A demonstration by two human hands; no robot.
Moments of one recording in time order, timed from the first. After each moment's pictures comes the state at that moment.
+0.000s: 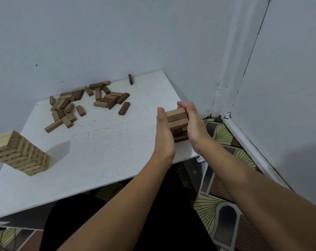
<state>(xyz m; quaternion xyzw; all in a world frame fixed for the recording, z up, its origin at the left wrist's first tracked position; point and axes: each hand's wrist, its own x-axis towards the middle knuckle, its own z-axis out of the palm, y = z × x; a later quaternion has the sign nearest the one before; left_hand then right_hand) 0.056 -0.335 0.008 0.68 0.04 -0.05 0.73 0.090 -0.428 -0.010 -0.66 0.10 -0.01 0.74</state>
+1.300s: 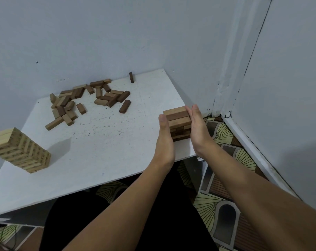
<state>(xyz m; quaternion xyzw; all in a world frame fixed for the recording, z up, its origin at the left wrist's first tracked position) 0.042 -0.328 -0.003 0.69 0.01 -0.04 0.72 0.080 -0.431 -0.022 -0.63 0.09 0.03 0.77</state>
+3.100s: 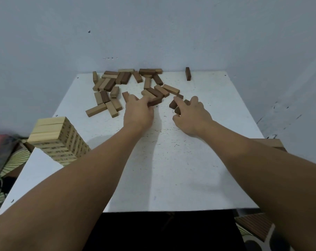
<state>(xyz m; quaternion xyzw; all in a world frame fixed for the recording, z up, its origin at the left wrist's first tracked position) 0.229 -0.070 -0.018 0.96 0.09 0.08 0.26 0.244 -0.254 -0.011 -0.98 -0.10 0.07 0.12</state>
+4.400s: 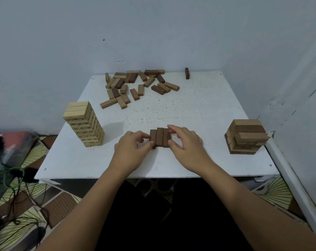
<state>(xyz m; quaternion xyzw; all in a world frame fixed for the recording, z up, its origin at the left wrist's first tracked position) 0.045 -0.061 -0.024 0.92 0.08 0.06 0.37 0.082 -0.268 -0.040 -0.91 -0.15 0.01 0.39</state>
